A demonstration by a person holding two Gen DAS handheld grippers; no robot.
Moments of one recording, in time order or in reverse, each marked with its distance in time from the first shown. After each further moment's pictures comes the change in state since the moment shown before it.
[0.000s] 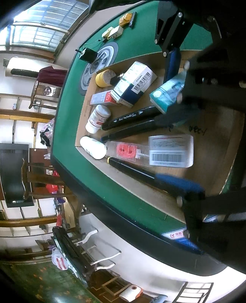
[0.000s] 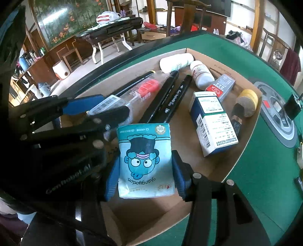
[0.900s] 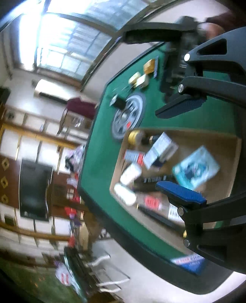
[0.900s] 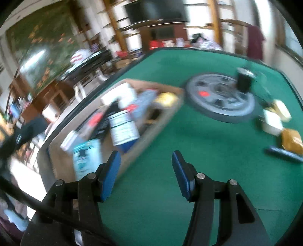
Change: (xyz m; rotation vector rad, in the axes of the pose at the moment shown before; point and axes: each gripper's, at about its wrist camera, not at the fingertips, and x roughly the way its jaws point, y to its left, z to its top) left arm -0.066 -0.060 0.017 -0.027 -0.174 -0.266; right arm -0.088 -0.147 -0.043 0.324 -0.209 -0.048
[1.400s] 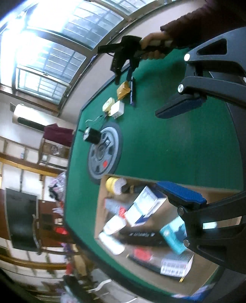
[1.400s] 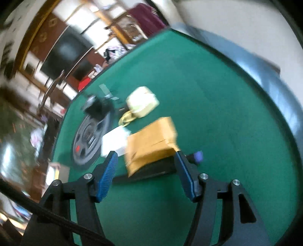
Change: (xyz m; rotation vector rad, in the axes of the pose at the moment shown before) left arm 0.038 -0.070 -0.017 0.076 0.144 -0.146; right arm -0.056 -0.285 0.002 0.656 -0.127 -0.050
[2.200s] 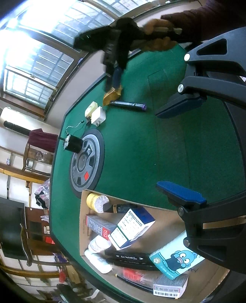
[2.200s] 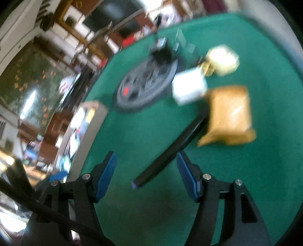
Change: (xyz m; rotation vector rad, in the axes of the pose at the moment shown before) left arm 0.028 -0.019 -0.013 0.022 0.102 -0.029; right arm -0.003 0.079 -0.061 -0.323 0.153 0.116
